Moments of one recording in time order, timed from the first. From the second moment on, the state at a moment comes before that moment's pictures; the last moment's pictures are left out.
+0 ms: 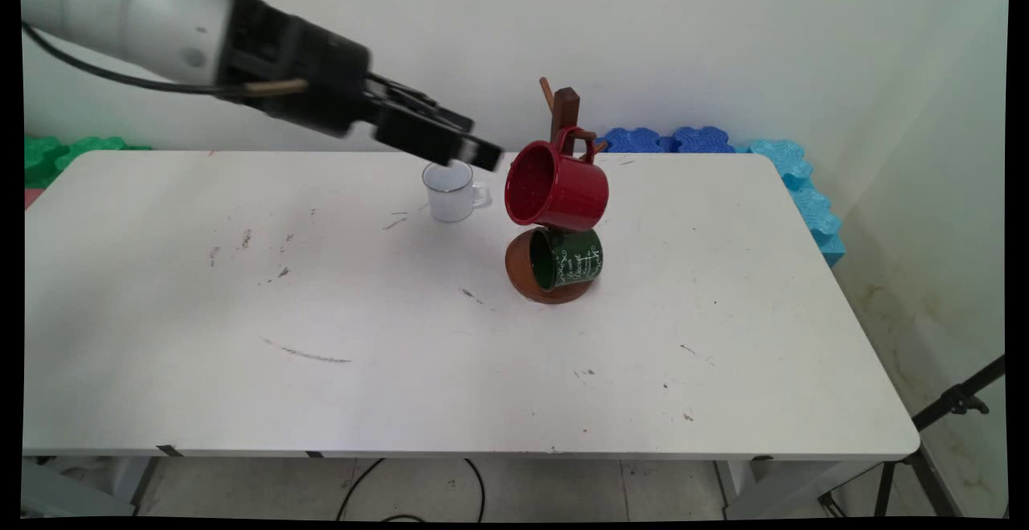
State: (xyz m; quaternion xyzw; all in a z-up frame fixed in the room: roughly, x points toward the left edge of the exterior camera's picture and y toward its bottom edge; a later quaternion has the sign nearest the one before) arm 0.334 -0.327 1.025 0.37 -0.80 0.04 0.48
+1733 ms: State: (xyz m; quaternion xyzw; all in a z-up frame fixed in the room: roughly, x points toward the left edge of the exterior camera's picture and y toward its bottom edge) arm 0.238 -0.376 0.925 0.41 -0.79 0.08 0.46
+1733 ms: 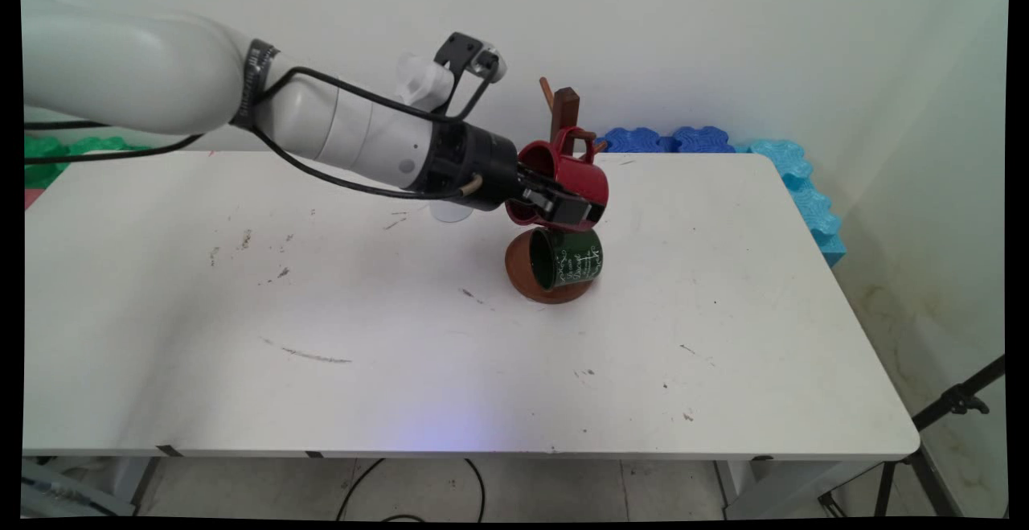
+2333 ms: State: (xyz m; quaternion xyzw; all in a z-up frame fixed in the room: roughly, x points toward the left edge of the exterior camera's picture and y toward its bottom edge) arm 0.232 -0.369 0.932 0.39 -0.78 0.08 0.47
